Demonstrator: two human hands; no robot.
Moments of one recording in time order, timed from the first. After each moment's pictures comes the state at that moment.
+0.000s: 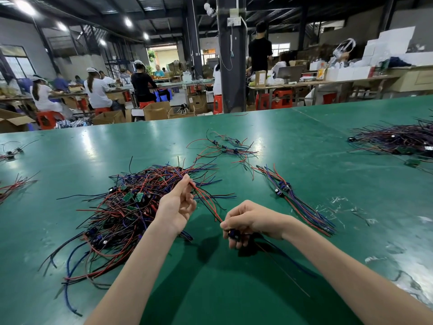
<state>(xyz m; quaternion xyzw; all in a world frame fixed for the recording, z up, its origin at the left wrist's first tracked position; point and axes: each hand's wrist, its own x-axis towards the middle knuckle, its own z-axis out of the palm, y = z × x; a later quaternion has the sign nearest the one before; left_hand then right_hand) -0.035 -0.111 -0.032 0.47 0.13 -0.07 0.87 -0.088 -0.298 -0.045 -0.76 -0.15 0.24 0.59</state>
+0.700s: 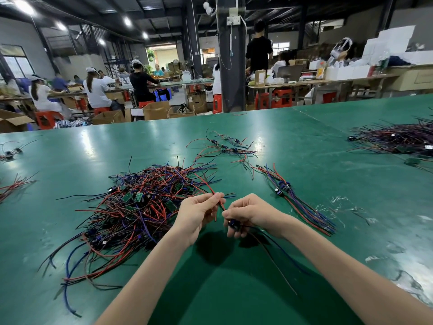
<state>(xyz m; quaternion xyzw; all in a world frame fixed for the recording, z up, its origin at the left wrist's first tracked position) -0.050 -0.138 -0.055 0.61 -0.02 -0.11 0.79 -0.085 -0.297 -0.043 -0.75 -0.12 0.16 0.63</state>
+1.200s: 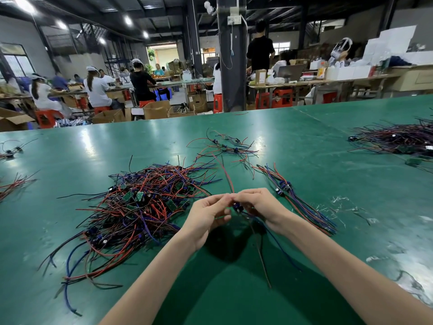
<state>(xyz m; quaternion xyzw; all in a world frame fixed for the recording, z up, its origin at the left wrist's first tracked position) -0.061 -0.150 -0.059 0.61 -0.07 -0.15 0.78 -0.071 -0.300 -0.046 -0.69 0.01 0.04 0.72</state>
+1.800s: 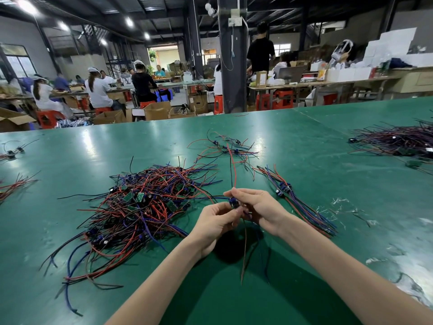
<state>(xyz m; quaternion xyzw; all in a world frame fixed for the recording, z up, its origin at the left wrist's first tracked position) -0.069 -0.162 -0.069 0.59 -0.11 -0.17 0.78 -0.071 -0.295 -0.047 -0.61 0.00 0.07 0.79</state>
